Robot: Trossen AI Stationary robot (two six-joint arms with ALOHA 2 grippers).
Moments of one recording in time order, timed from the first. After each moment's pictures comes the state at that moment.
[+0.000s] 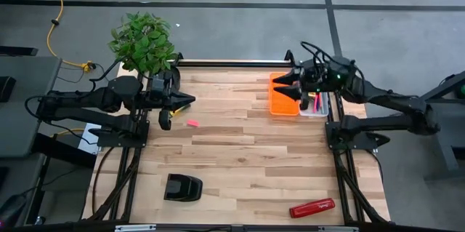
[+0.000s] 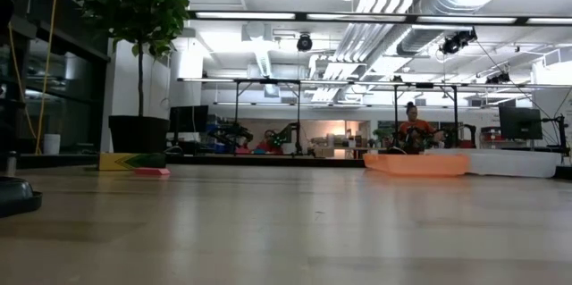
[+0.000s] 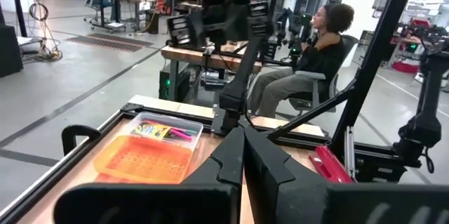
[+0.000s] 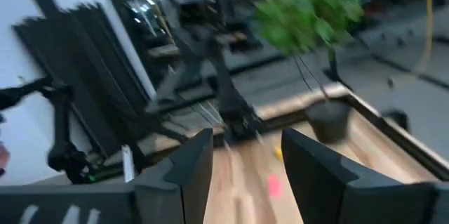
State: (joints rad) left arm 0.12 0.75 0.81 -0.10 -0.07 -0.14; right arm -0.35 0.90 0.87 0.02 -0.37 0.28
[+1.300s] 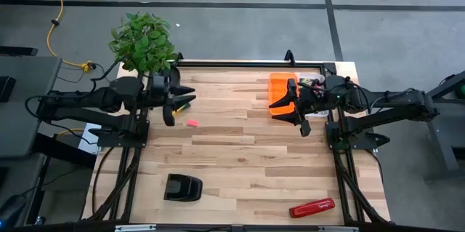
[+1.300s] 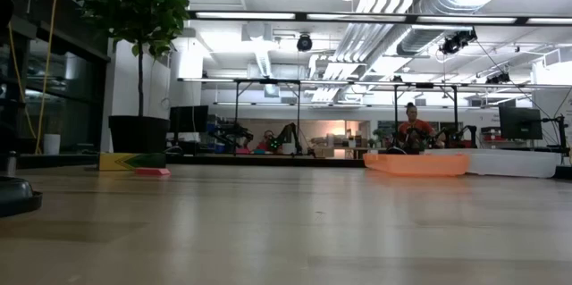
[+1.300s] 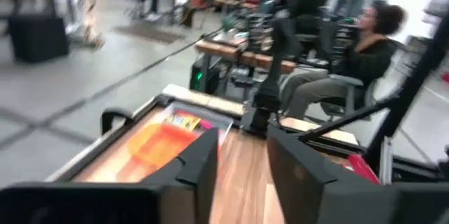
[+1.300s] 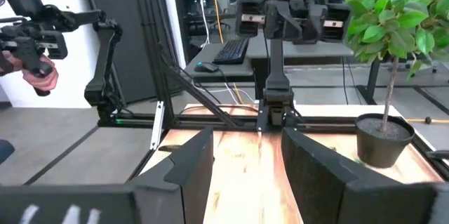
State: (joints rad) left arm 0.12 0.76 0.81 -0.13 -0.21 -0.18; right arm -0.02 0.91 0.87 -0.01 -0.22 0.05
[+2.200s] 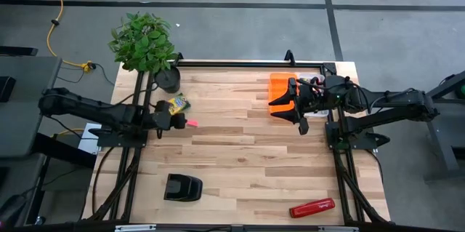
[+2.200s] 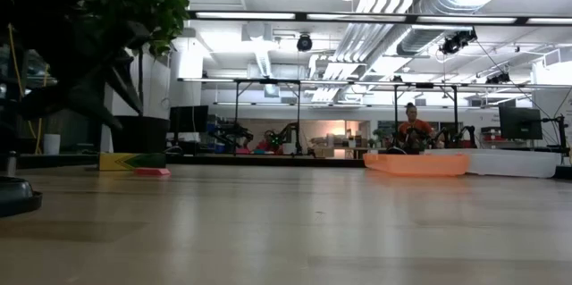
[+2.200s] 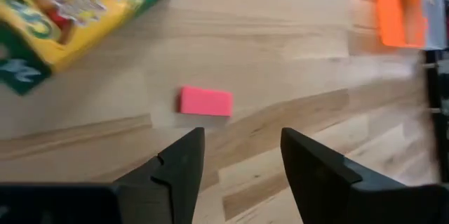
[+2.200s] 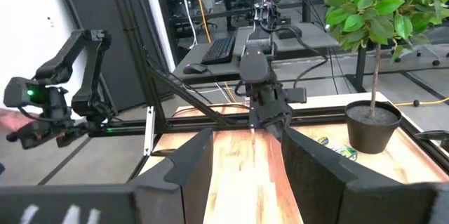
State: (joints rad) left arm -0.01 0.76 0.35 -0.50 -0.40 -1.51; right arm -0.02 0.91 0.87 -0.02 -0.17 0.11
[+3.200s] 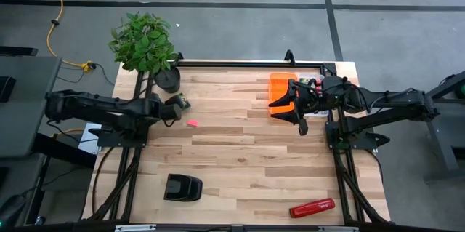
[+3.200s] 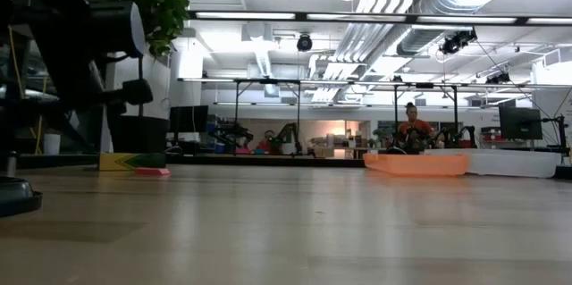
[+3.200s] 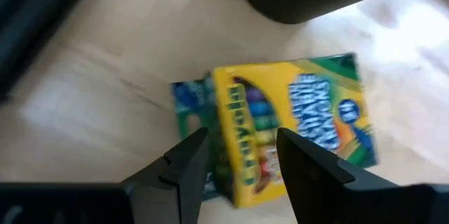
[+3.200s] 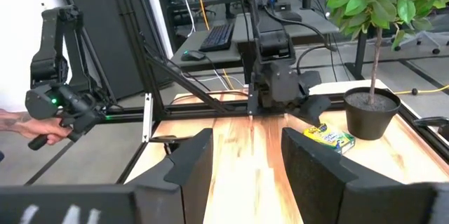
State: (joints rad) left arm 0.27 1.07 0.41 -0.73 -0.57 -1.87; right arm -0.02 0.91 0.87 -0.07 -0.17 0.10
